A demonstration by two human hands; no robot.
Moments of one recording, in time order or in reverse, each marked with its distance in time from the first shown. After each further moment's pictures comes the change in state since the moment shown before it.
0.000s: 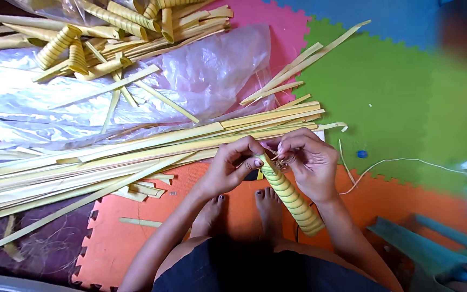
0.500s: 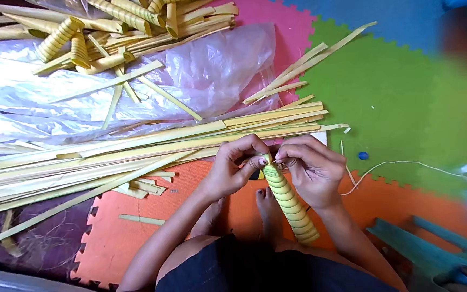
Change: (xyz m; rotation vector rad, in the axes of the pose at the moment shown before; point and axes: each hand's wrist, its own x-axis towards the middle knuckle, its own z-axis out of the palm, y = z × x) left_hand -0.001 0.012 0.005 -0.016 0.097 -0.015; right_hand 0.002 -0.013 0.012 -0.272 0.026 -0.204
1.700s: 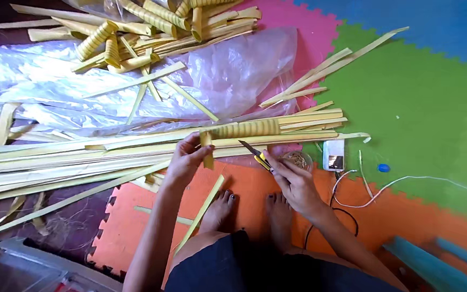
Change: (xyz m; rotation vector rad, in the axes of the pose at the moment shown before) left_hand -0.067 -0.013 -0.092 -0.052 0.471 -0.563; right_hand -0.059 0.031 0.030 -0.145 -0.302 0.216
